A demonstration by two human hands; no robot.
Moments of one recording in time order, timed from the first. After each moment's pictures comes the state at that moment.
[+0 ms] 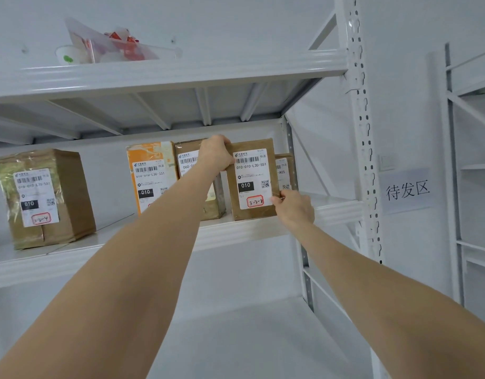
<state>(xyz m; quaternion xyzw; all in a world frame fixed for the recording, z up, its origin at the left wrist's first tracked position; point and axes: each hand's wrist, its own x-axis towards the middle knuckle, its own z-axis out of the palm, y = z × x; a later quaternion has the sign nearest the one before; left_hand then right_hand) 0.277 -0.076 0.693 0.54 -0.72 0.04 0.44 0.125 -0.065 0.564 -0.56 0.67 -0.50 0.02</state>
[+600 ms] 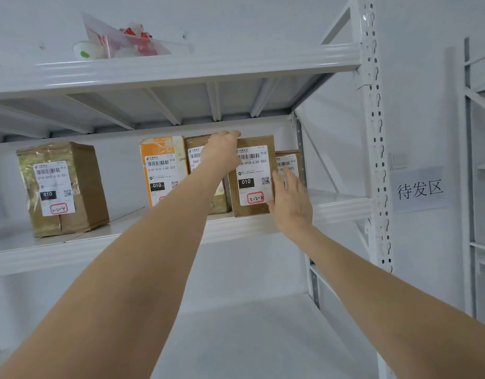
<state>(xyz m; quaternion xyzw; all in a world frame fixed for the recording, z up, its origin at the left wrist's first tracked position) 0.286 -0.065 0.686 0.55 -0.73 0.24 0.32 0.147 -0.056 0.556 -0.64 0.60 -0.44 -0.20</state>
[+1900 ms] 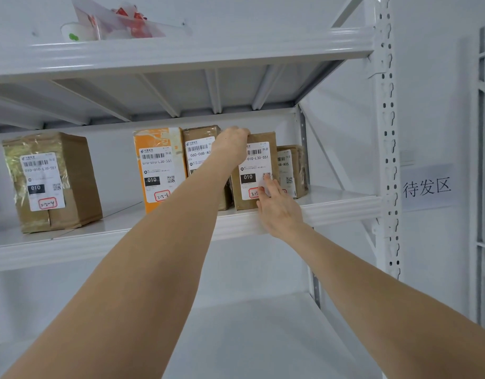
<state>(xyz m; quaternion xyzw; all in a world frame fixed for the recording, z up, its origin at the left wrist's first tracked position) 0.269 -0.111 0.688 0.54 -0.74 0.29 0.28 0.157 -0.102 0.542 -0.72 0.59 -0.33 -0.16</state>
